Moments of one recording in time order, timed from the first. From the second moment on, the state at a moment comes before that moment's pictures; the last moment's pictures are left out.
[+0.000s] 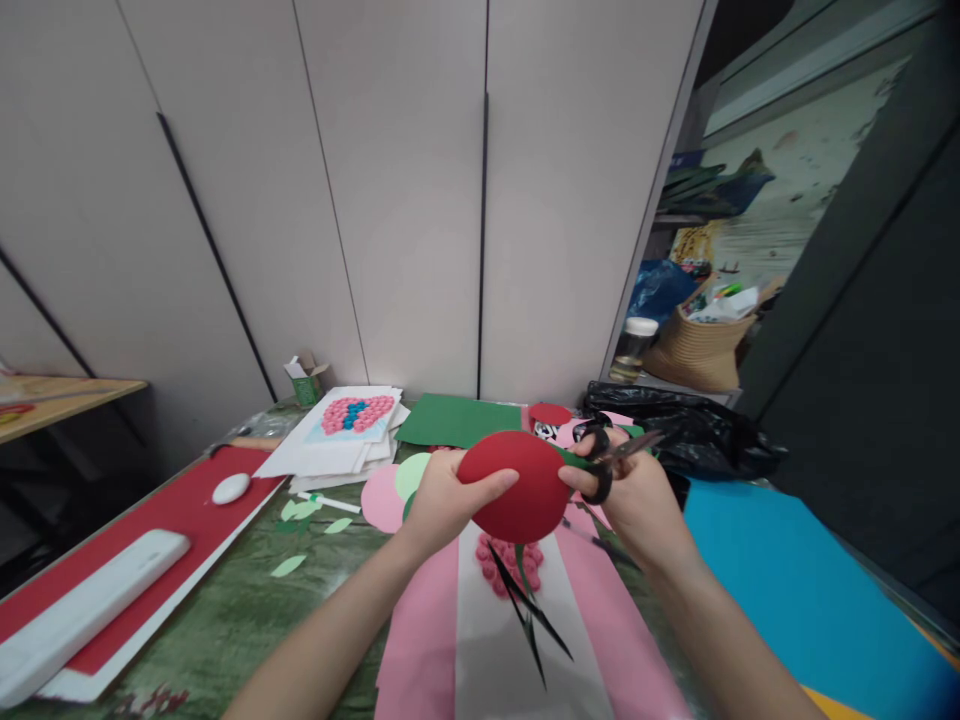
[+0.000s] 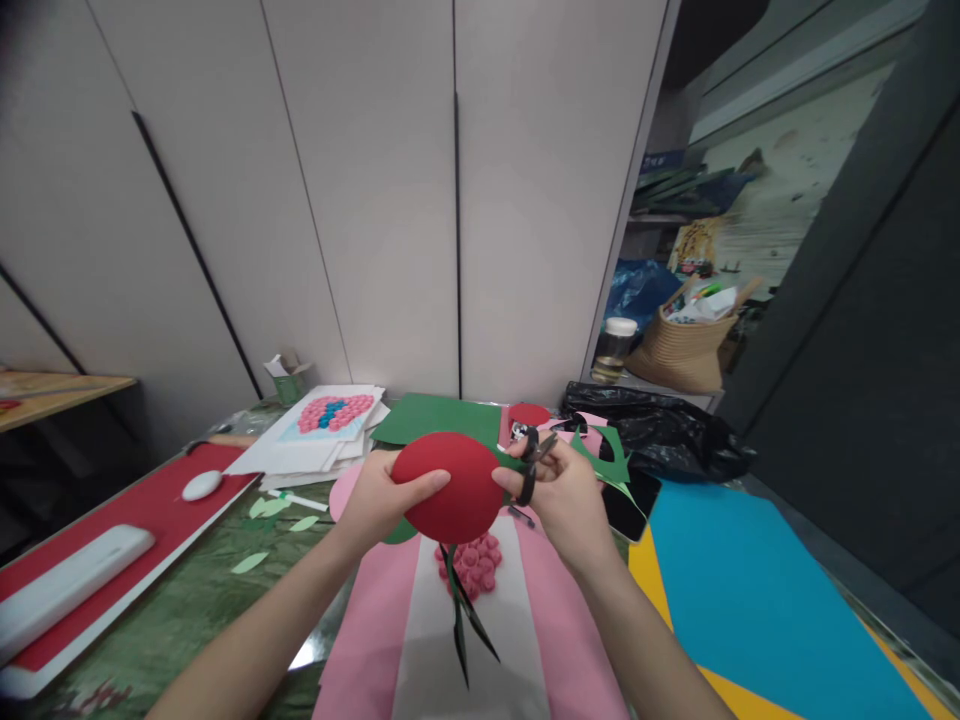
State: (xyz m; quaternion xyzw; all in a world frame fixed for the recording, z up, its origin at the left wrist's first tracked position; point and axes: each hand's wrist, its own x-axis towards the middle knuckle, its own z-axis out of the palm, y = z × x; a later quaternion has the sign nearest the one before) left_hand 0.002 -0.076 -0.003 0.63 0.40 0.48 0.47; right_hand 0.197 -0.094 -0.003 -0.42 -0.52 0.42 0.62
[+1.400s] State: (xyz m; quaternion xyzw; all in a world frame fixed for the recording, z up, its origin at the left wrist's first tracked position) left_hand -0.009 -0.071 0.008 0.44 0.32 0.68 0.50; right_hand 0.165 -0.128 0.014 -0.40 -0.66 0.51 0.39
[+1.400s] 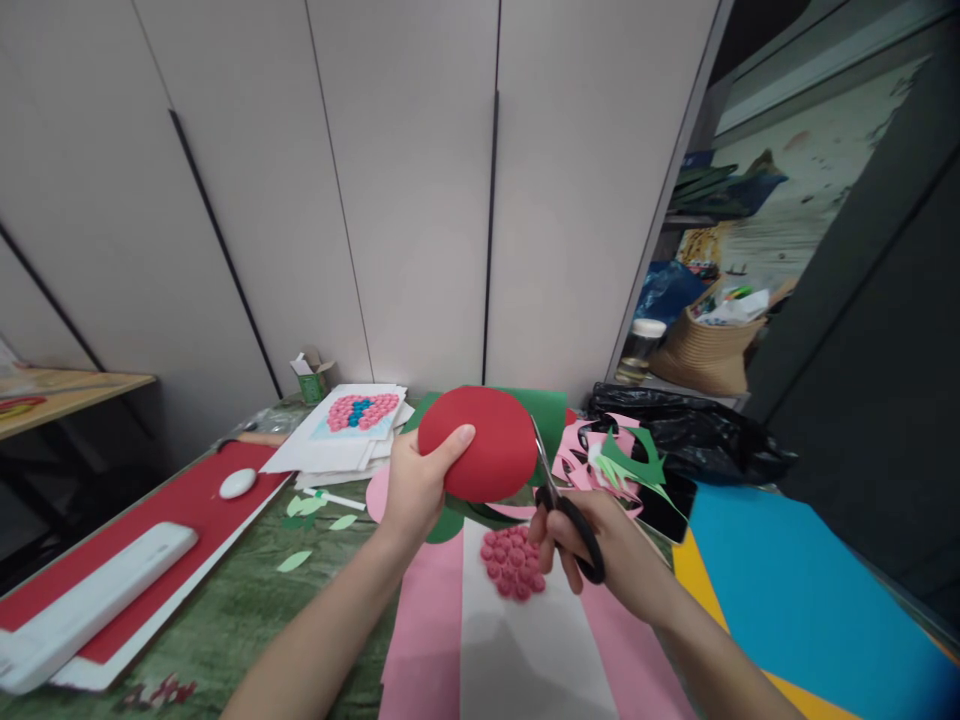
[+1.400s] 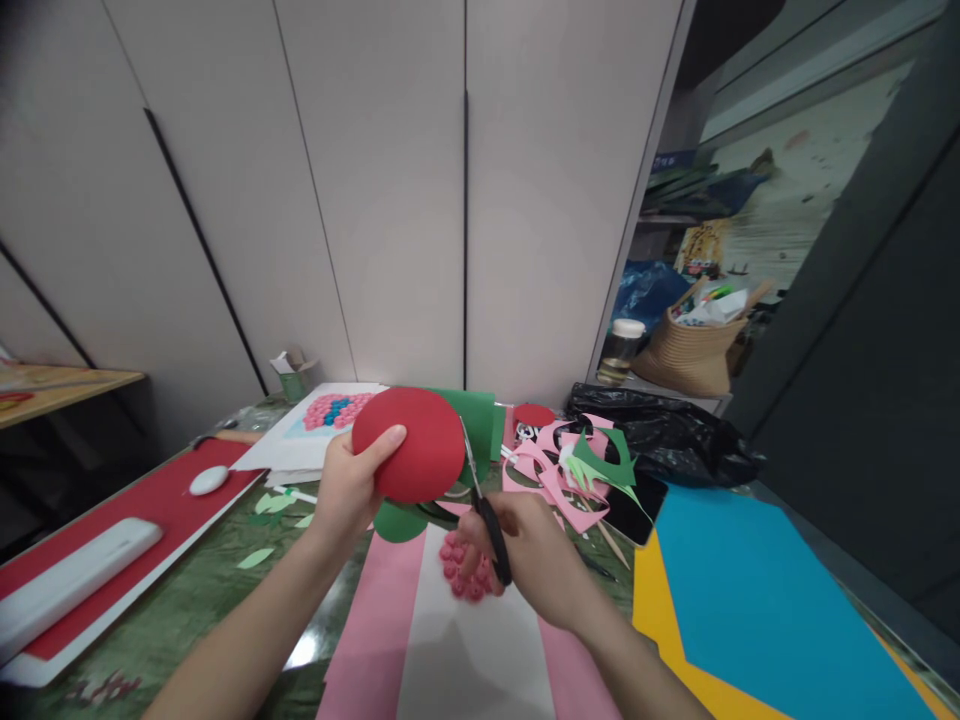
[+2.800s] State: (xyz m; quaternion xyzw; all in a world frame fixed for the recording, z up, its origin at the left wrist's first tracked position) left_hand -0.024 -0.071 0.009 0.51 0.35 0.66 0.43; right_hand 0.165 -0.121 0.002 -0.47 -0.68 0.41 0.38
